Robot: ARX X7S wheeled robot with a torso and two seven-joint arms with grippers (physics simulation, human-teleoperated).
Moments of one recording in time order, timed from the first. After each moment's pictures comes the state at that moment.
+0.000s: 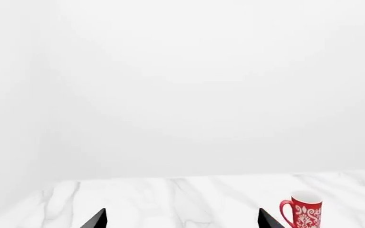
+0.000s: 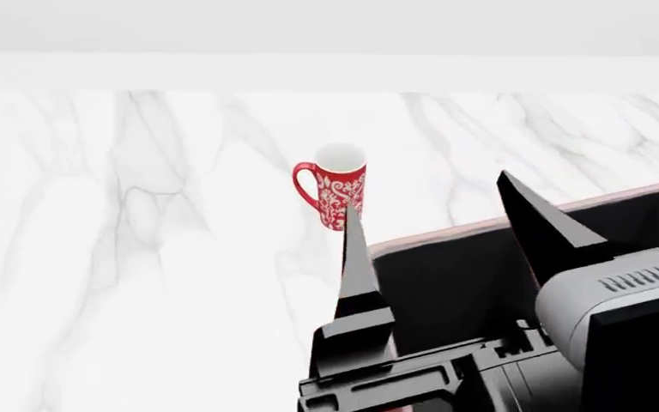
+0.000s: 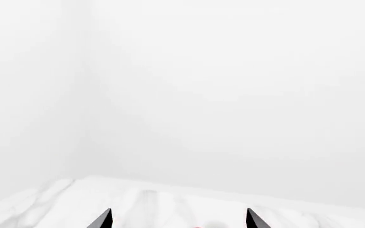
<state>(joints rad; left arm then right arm) -0.17 -0.45 -0.22 1.04 -0.67 -0.99 -0.45 0.58 0.81 -0.16 -0.95 1.37 0.64 0.78</state>
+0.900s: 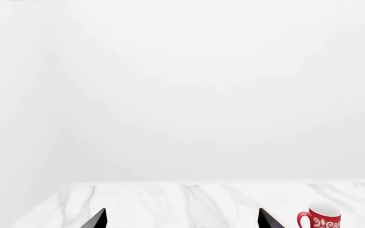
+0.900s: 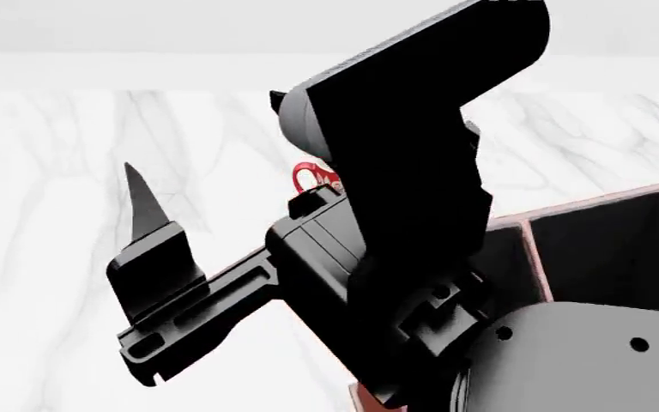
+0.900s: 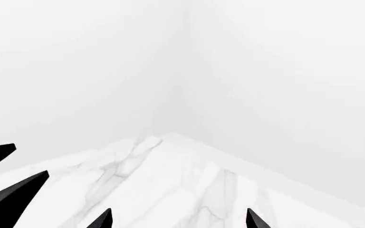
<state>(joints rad) -0.16 -0.66 -0.44 1.02 -1.05 -0.96 -0.59 1.18 0.62 -0.45 -0.62 1.66 0.89 0.65</state>
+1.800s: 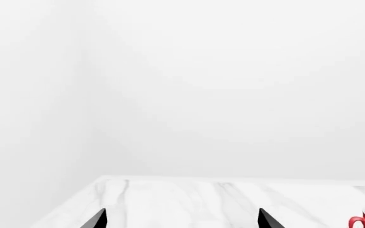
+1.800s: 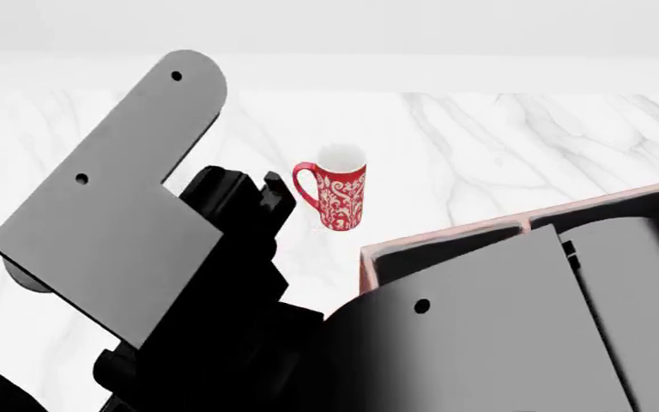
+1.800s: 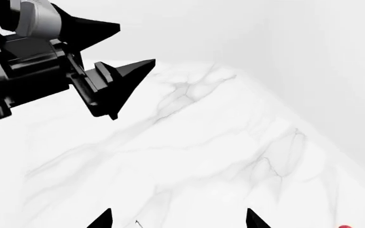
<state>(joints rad) -0.09 -0.73 -0.51 0.90 -0.96 -0.87 -0.52 1.46 0.47 -0.72 -0.51 1.86 1.14 0.59</state>
